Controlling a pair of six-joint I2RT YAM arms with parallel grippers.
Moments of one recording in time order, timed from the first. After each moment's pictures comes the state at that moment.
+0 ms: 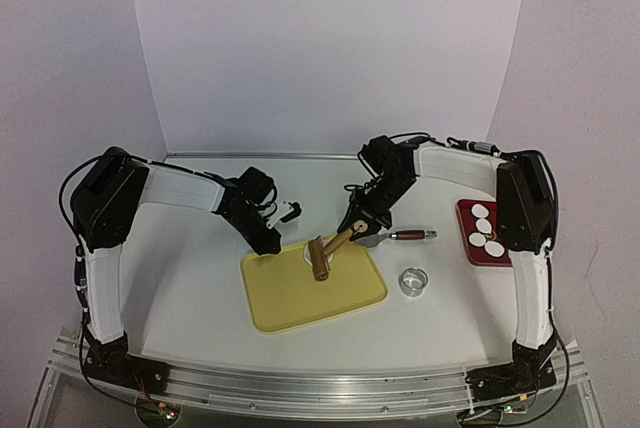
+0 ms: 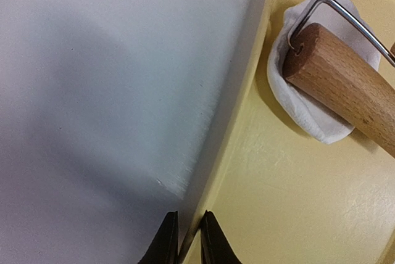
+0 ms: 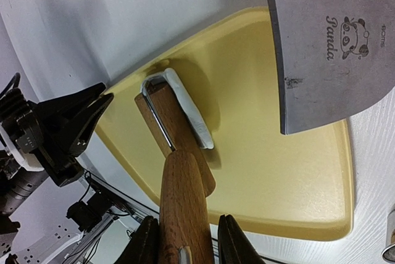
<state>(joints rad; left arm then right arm) -0.65 2.03 1.32 -0.43 0.21 0.22 0.60 2.18 1.80 -0.95 -0.55 0.85</state>
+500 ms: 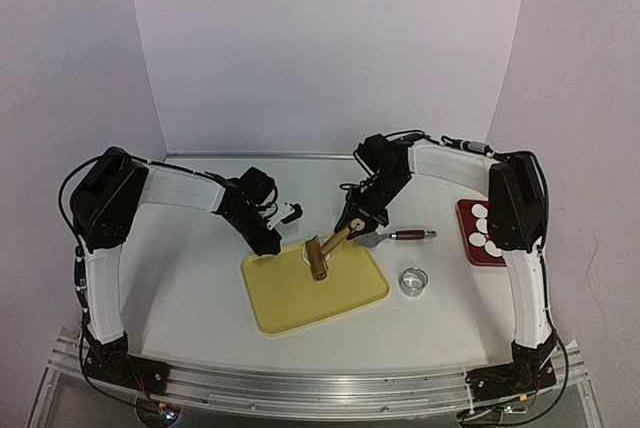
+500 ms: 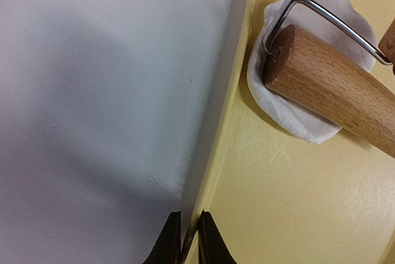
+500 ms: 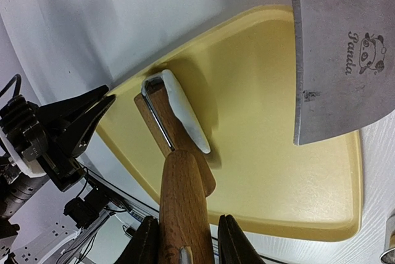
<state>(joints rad) -0.66 2.03 1.32 -0.44 0.20 0.24 0.60 2.26 1.91 -1.02 -0.57 0.81</state>
